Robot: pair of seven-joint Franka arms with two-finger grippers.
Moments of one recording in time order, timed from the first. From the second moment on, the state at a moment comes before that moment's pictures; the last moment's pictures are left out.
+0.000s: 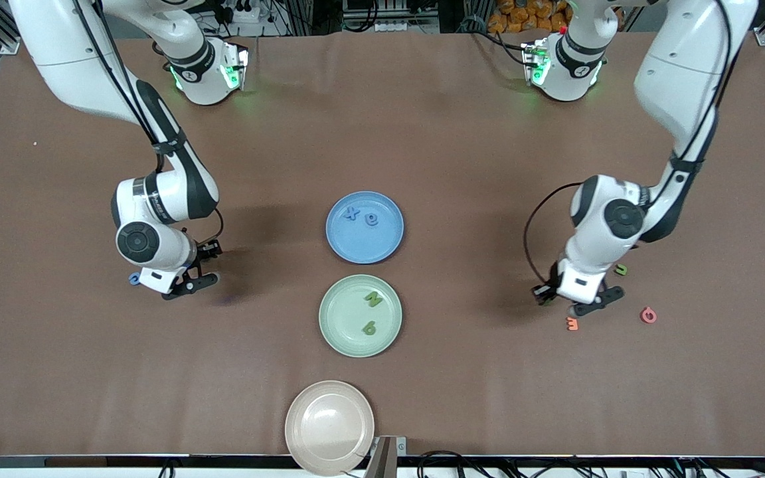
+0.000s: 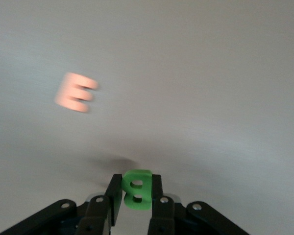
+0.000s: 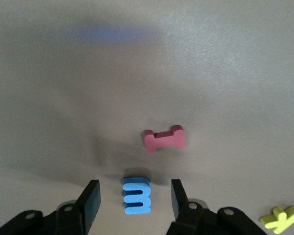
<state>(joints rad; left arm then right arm) -0.06 0.60 -0.19 -1.93 0.17 2.73 -0.76 0.14 0.53 0.00 -1.97 -0.13 2.27 -0.13</state>
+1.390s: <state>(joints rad) -0.53 0.81 -0.20 -1.55 0.08 2.91 -1.09 0.14 0.52 -0.02 -2.02 -0.13 2.30 -0.20</state>
